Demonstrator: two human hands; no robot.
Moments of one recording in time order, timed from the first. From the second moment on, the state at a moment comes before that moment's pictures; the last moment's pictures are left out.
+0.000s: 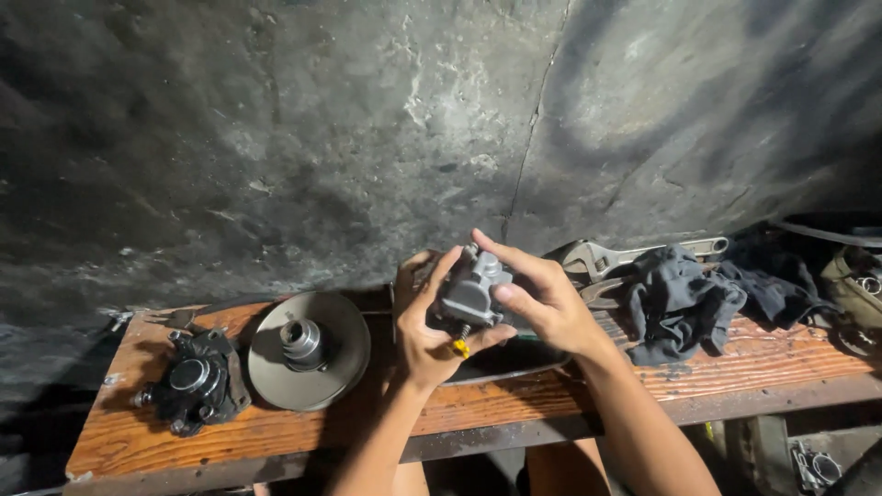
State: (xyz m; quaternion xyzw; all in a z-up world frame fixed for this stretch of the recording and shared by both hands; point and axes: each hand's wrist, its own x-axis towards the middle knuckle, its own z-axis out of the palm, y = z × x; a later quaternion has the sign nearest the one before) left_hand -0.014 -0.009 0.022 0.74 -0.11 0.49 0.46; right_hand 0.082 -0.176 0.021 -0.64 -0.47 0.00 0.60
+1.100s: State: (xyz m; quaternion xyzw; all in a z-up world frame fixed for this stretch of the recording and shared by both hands) left_hand -0.002 0.004 0.016 0.68 -0.21 0.24 0.66; right_hand 0.078 -0.166 0.018 -0.68 -0.43 -0.22 0.55
